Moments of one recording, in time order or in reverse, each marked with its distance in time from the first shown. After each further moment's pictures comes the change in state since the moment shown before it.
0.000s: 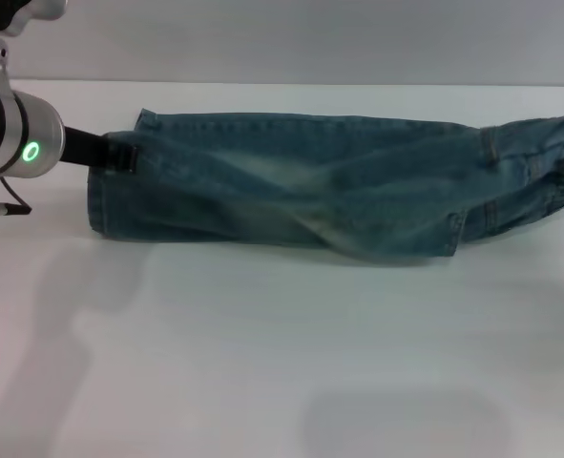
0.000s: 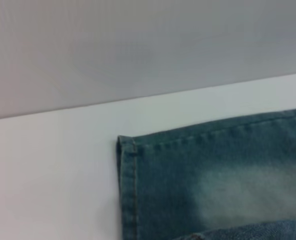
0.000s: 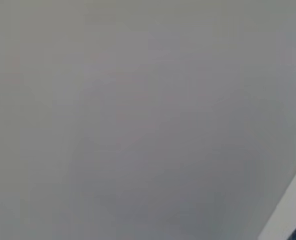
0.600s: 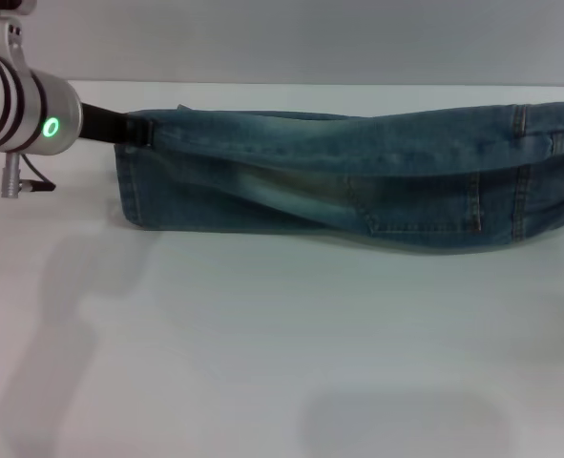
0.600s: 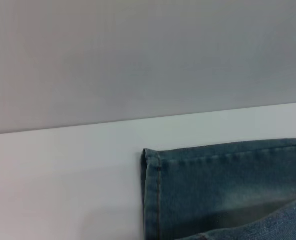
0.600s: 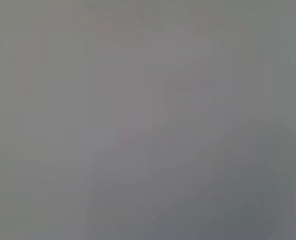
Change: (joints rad) left arm -0.063 0.001 -0.032 -0.107 -0.040 0.092 -0.016; right arm 0.030 -0.004 0.101 0.111 0.078 0.026 0.000
